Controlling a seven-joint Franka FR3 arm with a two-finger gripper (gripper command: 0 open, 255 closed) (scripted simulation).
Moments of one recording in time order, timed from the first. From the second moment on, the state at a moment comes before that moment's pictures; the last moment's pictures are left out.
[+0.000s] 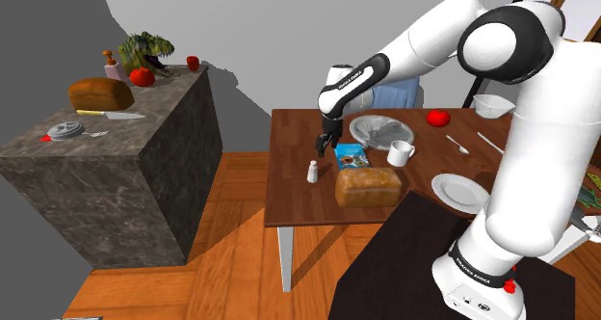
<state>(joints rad) -0.05 0.27 -0.11 -2.15 0.15 2.40 -0.34</state>
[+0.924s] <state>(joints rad) -0.10 0.67 -0.08 -1.83 0.22 2.48 -0.39</state>
